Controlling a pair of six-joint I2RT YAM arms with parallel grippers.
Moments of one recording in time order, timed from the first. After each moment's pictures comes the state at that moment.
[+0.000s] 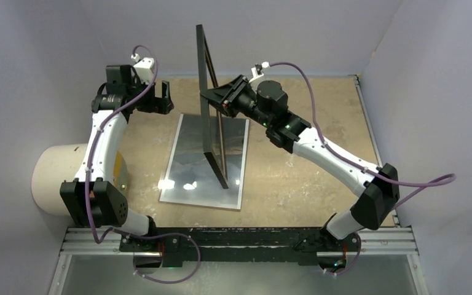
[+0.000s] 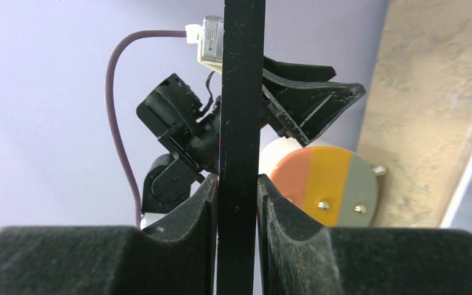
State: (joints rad) left arm 0.05 1.47 1.48 -0.69 0.35 0.10; right arm 0.79 1.52 1.45 0.02 -0.10 1.33
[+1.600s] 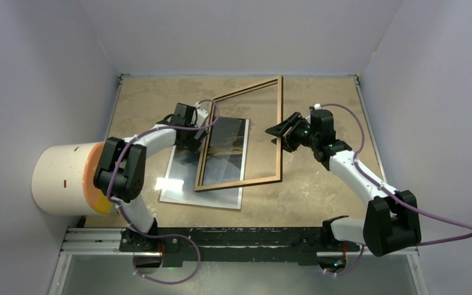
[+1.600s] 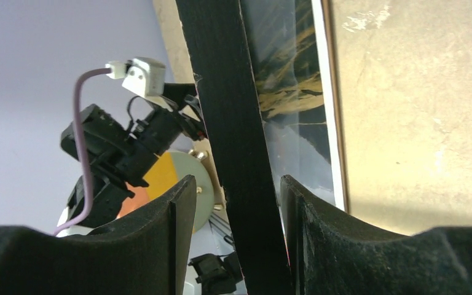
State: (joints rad) left arm -0.31 1.75 1.06 -0.30 -0.15 0.33; right arm 0.26 1.27 0.81 -0.09 -0.45 1.16
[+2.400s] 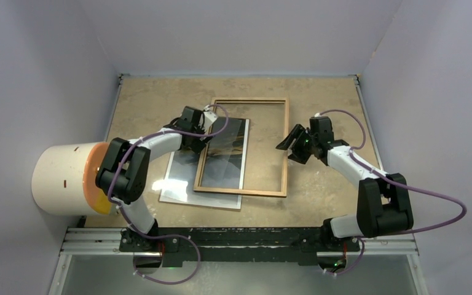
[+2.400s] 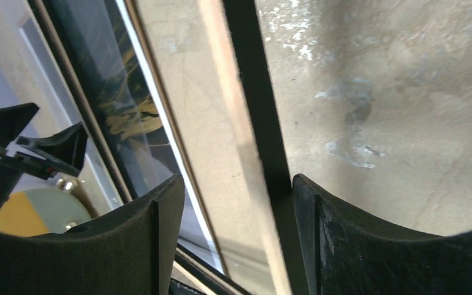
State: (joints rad) left arm -0.38 1.75 1.03 -0.19 -0.21 0.41; right arm 0.18 1.40 0.77 -0.25 -0.31 0.83
